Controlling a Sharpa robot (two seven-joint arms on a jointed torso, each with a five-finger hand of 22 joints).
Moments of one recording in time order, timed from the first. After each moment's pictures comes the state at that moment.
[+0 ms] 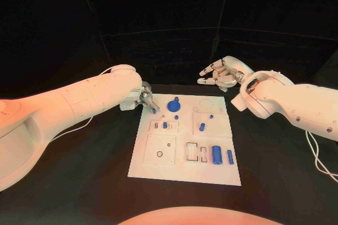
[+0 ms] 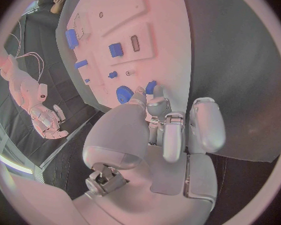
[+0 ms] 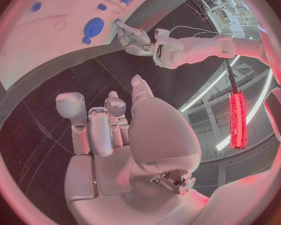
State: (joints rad) left arm 1.32 -0.41 -0.07 0.88 -1.07 0.34 -0.48; left_hand 1.24 0.09 -0.09 0.19 0.05 0.95 0.06 0.50 0.48 1.28 -0.01 1.10 0.95 1.46 -0.07 1.57 1.31 0.07 1.45 0.03 1.30 1.20; right arm 1.29 -0.75 -0.01 1.40 -0.93 -0.37 0.03; right_hand 1.34 -0.01 -0.15 0.16 0.32 0.88 0.16 0.17 0.07 1.24 0.07 1.11 1.01 1.47 0.00 1.40 1.28 0.12 1.22 0.10 1.24 0.86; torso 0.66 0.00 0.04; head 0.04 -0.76
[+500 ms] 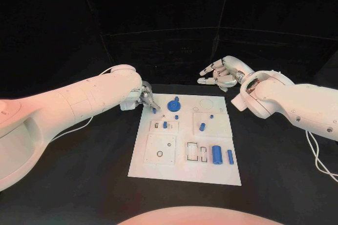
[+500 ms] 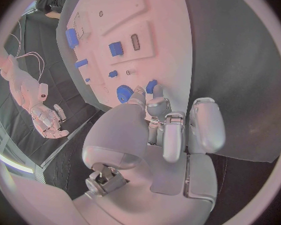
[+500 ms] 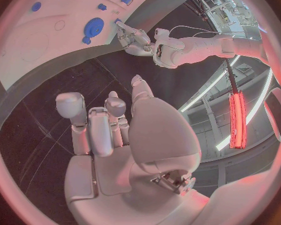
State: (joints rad) left arm 1.31 -0.41 -0.07 0.88 -1.07 0.33 -0.47; left_hand 1.23 0.08 -0.10 0.20 0.05 0.96 0.06 0.50 0.48 1.29 -0.01 1.10 0.95 1.46 -0.07 1.57 1.31 0.07 1.45 0.03 1.30 1.21; right arm 1.29 -0.75 -0.01 1.40 -0.93 -0.37 0.03; right_hand 1.34 -0.01 -0.16 0.16 0.32 0.88 0.16 0.17 0.07 1.24 0.07 1.11 1.01 1.47 0.00 1.40 1.28 0.12 1.22 0.10 1.24 0.86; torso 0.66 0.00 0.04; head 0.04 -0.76
